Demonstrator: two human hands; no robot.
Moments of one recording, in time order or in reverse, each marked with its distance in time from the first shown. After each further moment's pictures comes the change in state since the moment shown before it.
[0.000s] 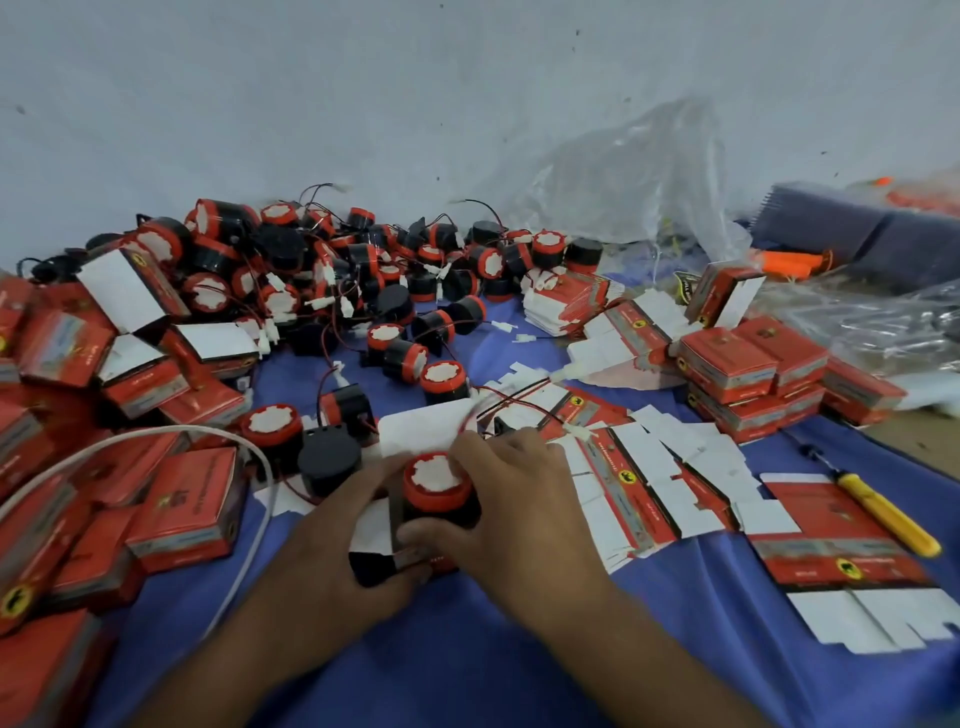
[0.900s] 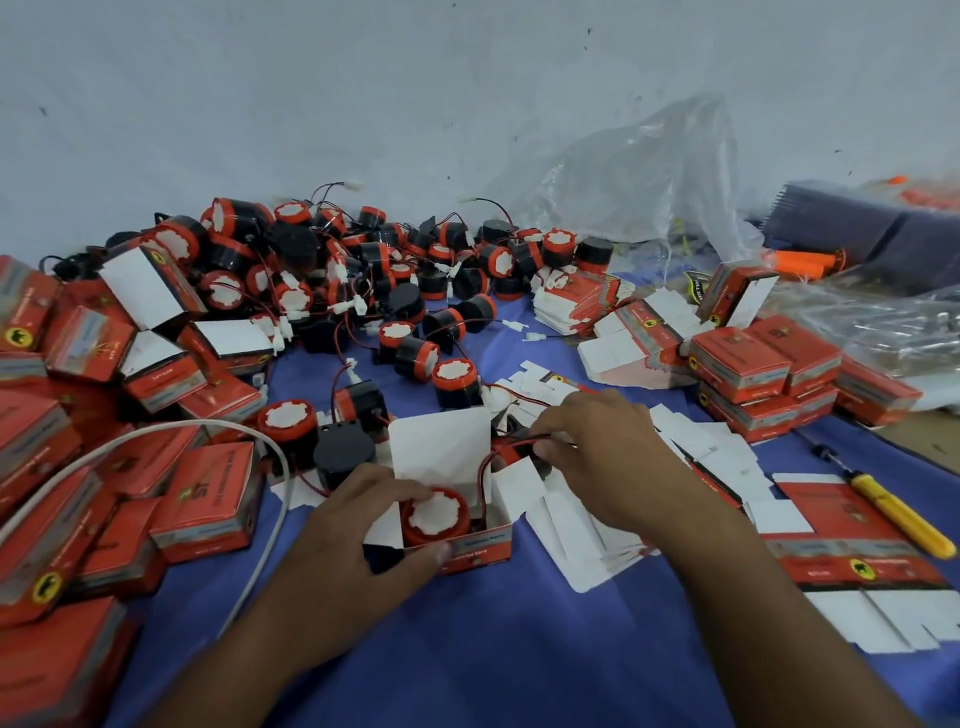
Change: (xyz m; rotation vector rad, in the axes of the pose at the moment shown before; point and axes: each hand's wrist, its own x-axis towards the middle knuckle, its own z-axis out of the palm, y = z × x) left_hand -0.003 0.008 -0.004 0.182 0.031 -0.040; right_hand 0.033 0.046 -0.052 -0.259 -0.327 0.141
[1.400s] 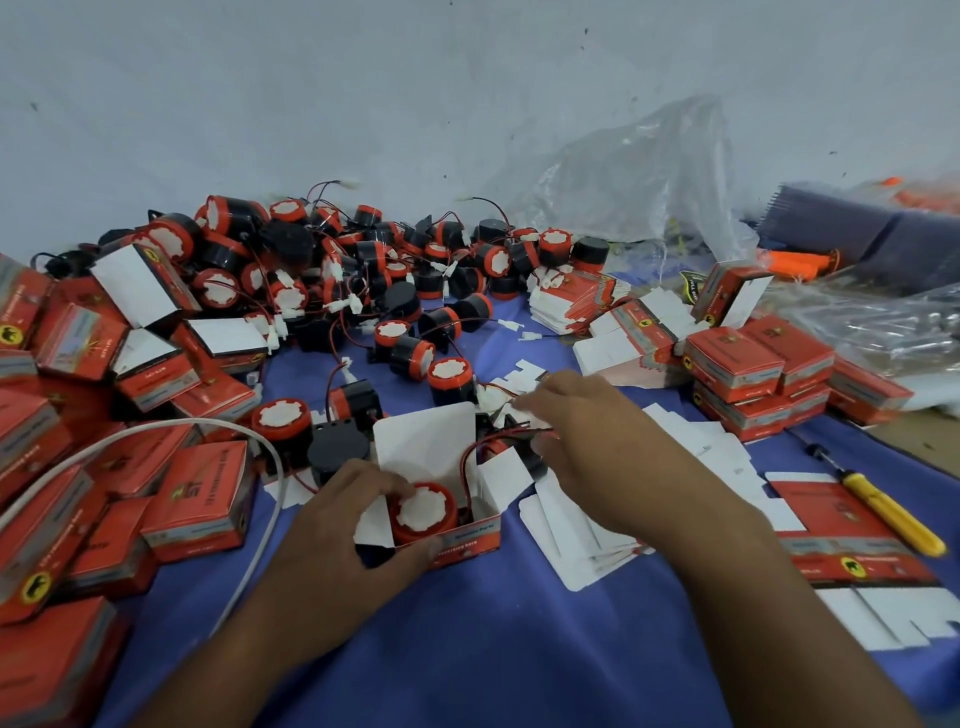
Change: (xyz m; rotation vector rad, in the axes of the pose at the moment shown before) left_hand 0.002 0.005 -0.001 0.025 0.075 0.013; right_hand -0.009 -0.007 -0.015 -0.003 0.046 -0.135
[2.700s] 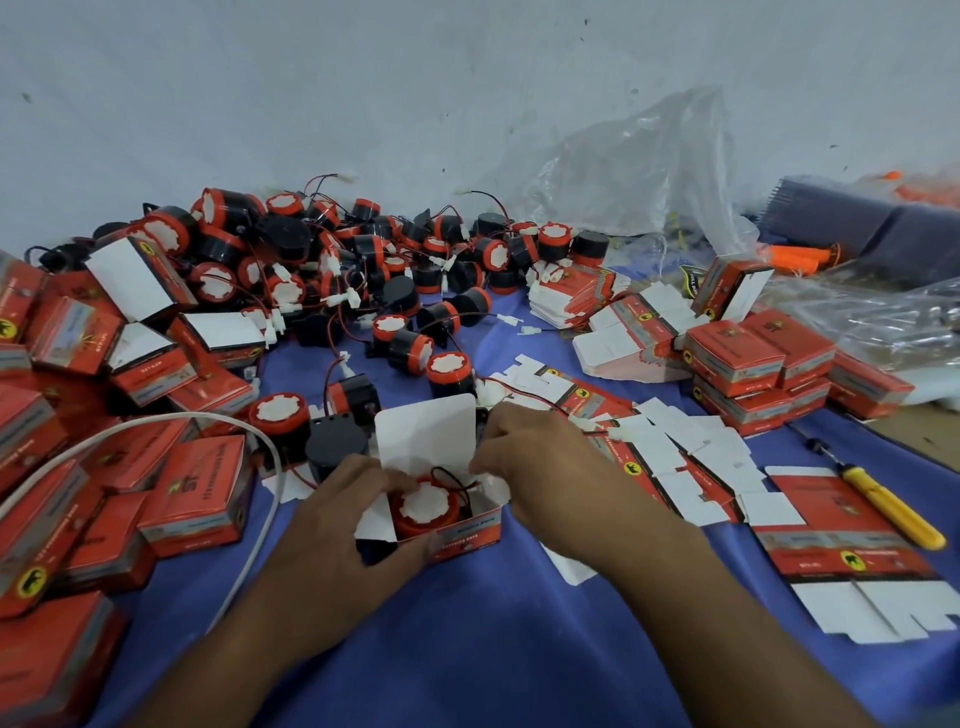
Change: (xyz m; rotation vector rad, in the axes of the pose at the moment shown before) left_hand 0.000 0.001 0.000 0.014 -0.021 0.032; right_hand 0.005 -0.024 0.025 0.072 -0.092 -0.182
